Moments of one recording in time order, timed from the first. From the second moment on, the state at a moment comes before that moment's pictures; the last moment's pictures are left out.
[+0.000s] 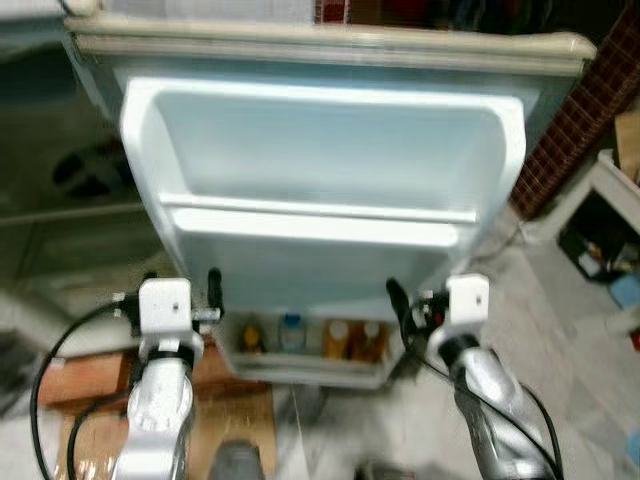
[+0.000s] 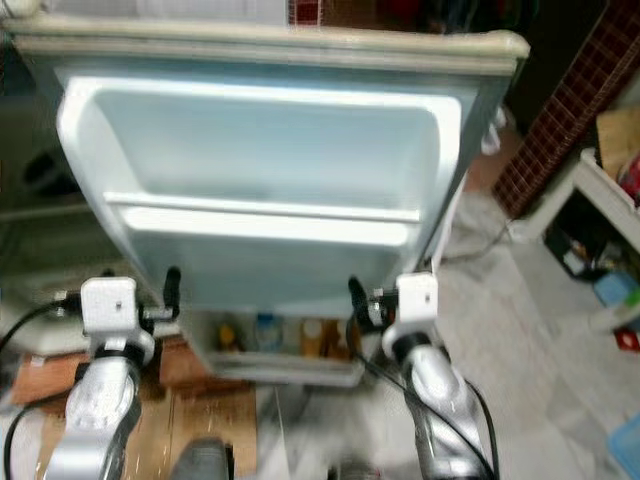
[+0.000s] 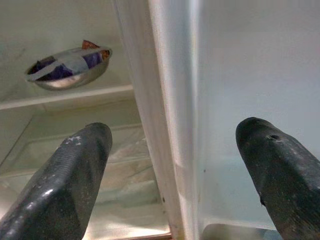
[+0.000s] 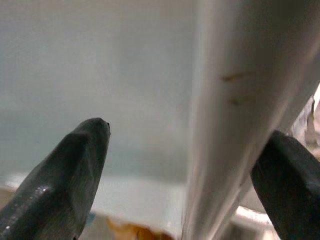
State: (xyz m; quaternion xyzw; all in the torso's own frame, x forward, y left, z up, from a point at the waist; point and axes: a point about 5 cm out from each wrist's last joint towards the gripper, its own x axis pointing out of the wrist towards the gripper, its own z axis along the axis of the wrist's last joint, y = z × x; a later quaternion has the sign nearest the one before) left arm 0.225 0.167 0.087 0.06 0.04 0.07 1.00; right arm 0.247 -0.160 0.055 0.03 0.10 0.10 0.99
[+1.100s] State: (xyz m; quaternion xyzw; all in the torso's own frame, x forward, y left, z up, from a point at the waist) left arm 0.222 0.170 0.090 0.03 0.08 0.05 1.00; right arm 0.245 -0.171 0.073 0.01 0.10 0.11 0.99
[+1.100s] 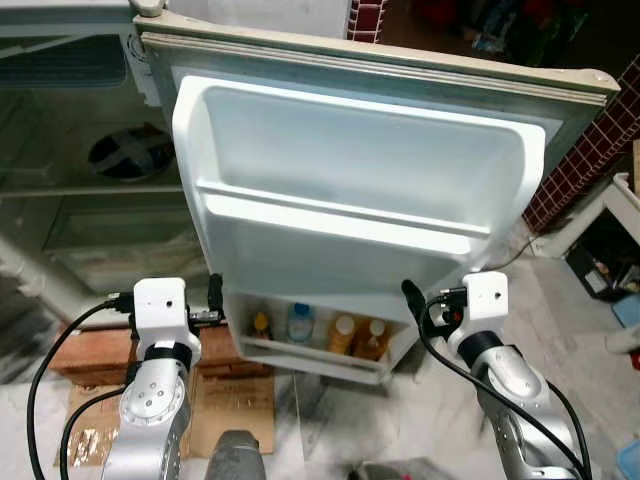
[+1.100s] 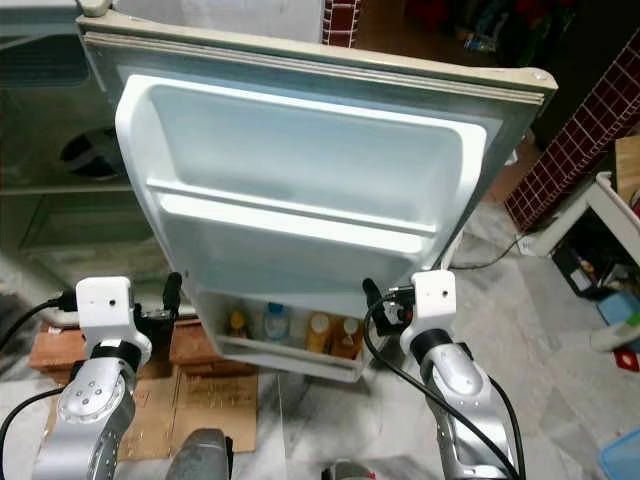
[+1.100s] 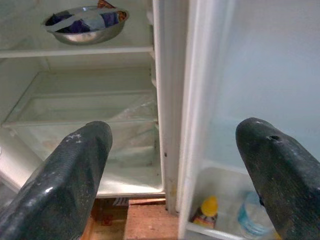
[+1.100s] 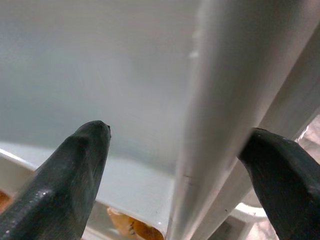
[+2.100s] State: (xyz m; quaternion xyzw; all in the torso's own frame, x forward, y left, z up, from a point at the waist) left arm 0.226 0.169 0.093 0.02 0.08 0.05 1.00; right arm 0.252 -0.144 0.094 0.02 0.07 0.29 0.96
